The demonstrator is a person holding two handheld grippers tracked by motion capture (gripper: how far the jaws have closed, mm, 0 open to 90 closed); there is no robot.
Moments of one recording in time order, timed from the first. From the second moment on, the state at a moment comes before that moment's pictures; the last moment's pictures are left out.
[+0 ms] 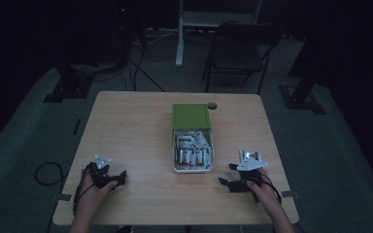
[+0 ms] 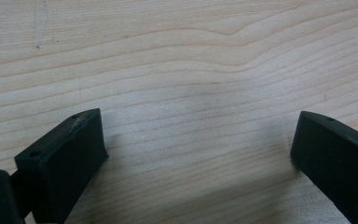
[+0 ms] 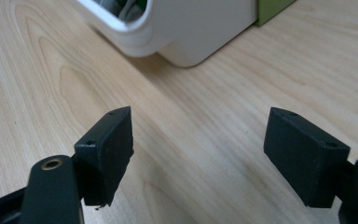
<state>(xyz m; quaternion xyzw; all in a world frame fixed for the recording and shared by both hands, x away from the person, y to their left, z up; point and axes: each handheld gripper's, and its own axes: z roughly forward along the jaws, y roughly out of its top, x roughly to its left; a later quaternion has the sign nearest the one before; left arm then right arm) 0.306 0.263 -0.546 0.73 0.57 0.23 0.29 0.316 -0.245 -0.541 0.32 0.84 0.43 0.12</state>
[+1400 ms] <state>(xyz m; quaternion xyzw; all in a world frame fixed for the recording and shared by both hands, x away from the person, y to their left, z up) 0.303 0.235 -0.540 0.80 0.47 0.21 0.31 0.312 -0.239 -0.546 0.30 0.86 0.39 0.13</state>
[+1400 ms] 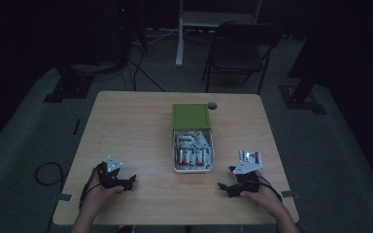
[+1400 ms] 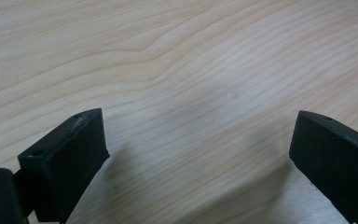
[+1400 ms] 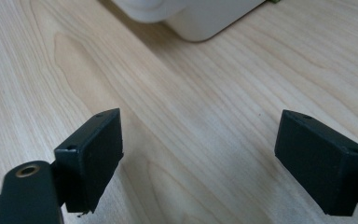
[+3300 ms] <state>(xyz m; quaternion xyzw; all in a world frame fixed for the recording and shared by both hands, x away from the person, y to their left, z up) 0.319 0.144 -0.500 0.83 0.29 0.21 0.43 0.331 -0.225 -0.504 0.33 0.80 0.49 0.13</state>
